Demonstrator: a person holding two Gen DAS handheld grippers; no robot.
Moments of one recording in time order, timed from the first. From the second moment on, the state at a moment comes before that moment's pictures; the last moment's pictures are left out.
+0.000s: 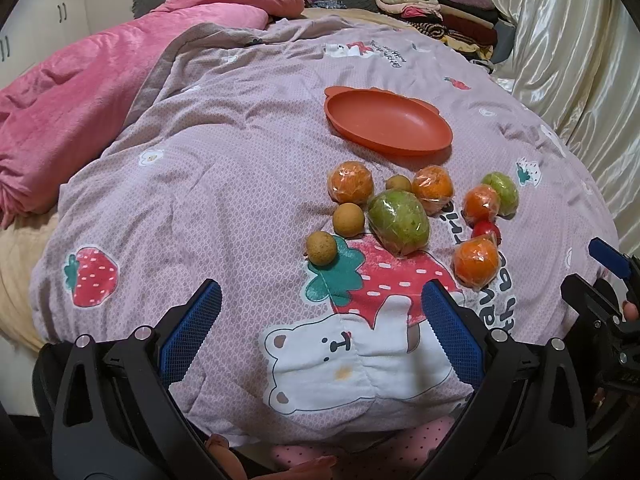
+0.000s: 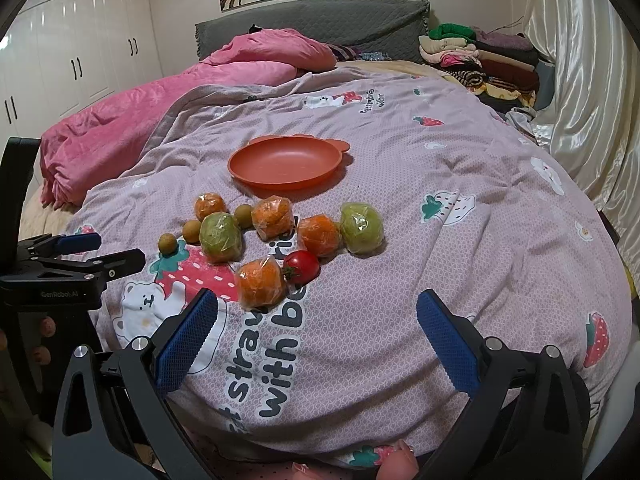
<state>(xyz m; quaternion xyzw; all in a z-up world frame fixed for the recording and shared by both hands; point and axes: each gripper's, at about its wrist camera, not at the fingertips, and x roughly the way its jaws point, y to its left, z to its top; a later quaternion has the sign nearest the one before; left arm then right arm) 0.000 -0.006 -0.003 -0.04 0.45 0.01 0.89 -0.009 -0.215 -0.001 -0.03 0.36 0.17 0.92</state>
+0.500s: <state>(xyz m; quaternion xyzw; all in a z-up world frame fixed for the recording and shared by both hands) -0.002 -0.010 -0.007 -0.04 0.45 0.01 0.89 -0.009 -0.213 0.000 -0.03 0.36 0.17 0.92</state>
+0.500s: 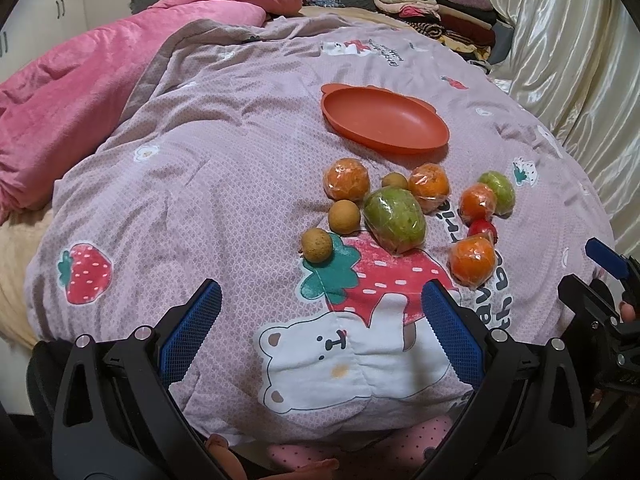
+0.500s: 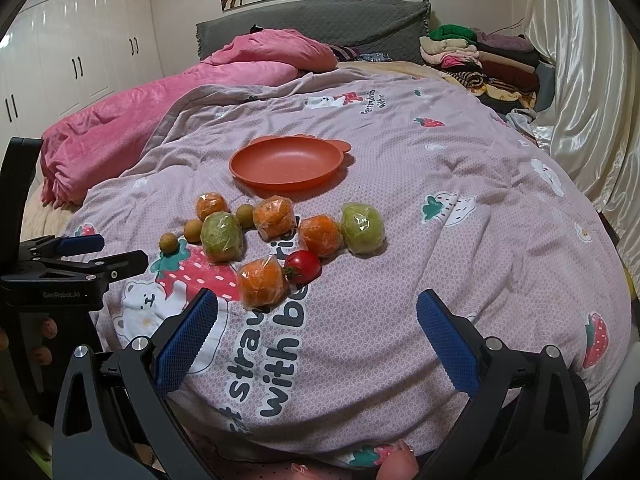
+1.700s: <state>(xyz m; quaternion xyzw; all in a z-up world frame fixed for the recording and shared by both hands) -0.002 -0.007 -0.001 -0.05 0.44 0.00 0.89 -0.013 -0.215 -0.001 -0.02 0.35 0.16 0.92</state>
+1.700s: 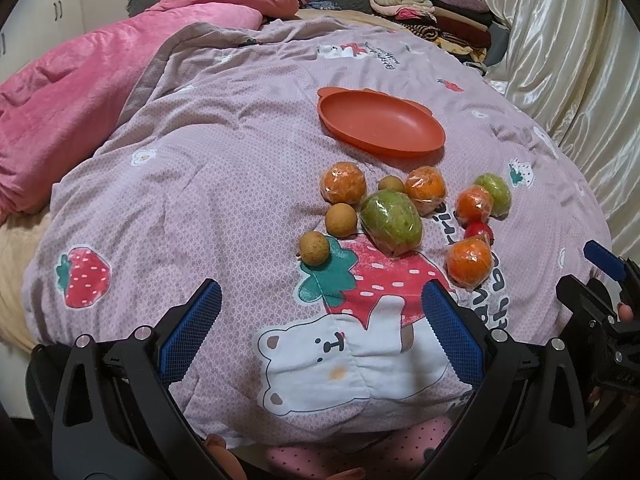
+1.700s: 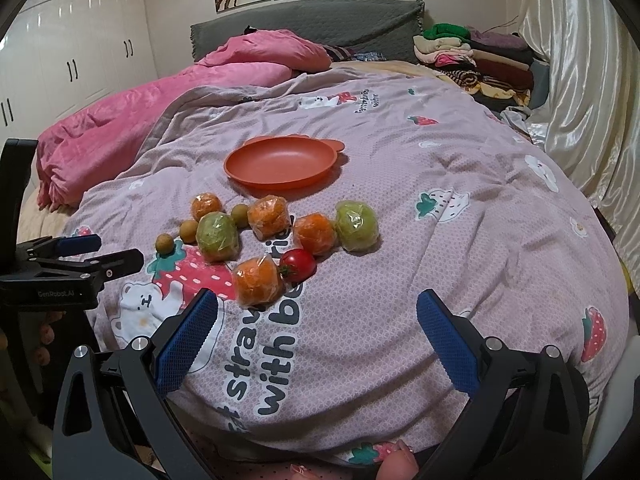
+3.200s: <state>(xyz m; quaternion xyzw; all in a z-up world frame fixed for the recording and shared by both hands) 0.026 0.015 -0.005 -0.03 0.45 0.00 0.89 0.003 -0.185 -0.017 -0.03 0.39 0.20 0.90</state>
